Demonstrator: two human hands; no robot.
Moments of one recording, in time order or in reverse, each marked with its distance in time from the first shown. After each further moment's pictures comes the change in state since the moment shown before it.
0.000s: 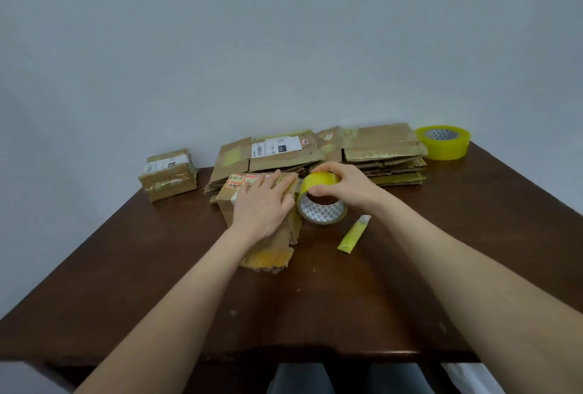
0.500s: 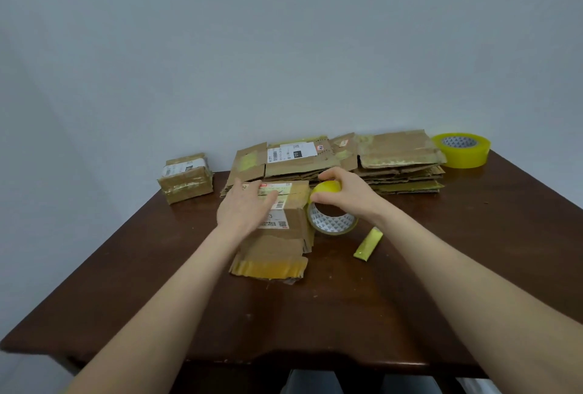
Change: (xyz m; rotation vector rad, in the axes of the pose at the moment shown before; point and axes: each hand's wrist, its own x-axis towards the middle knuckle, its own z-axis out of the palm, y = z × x) left_hand -0.006 -0.046 -0.016 -0.201 -0.066 -0.388; right_hand 0.002 -0.016 0.019 -0.050 -0.012 -0.017
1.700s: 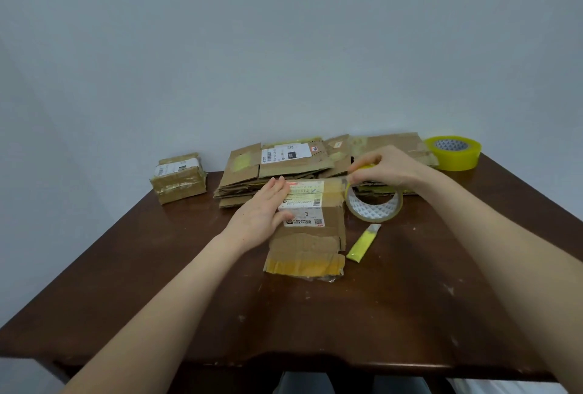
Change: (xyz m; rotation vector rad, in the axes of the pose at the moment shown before) left_hand -0.010 0.012 0.014 -0.034 -0.061 0.522; right_hand -0.007 -0.005 -0.086 -0.138 -0.045 0.066
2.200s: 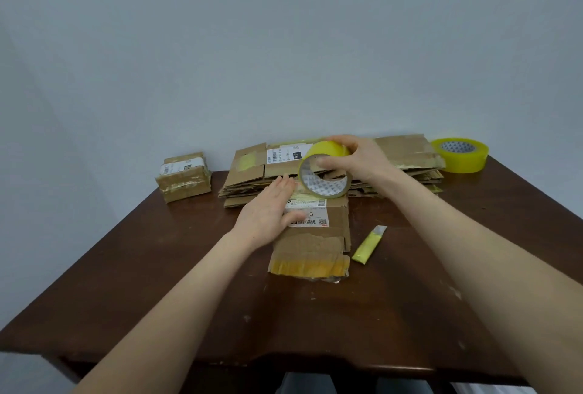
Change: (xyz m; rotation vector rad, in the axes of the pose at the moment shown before) left_hand 0.005 0.002 0.001 0.030 0.041 -0.011; right_hand 0.018 -0.039 0.039 0.341 0.203 -0.079
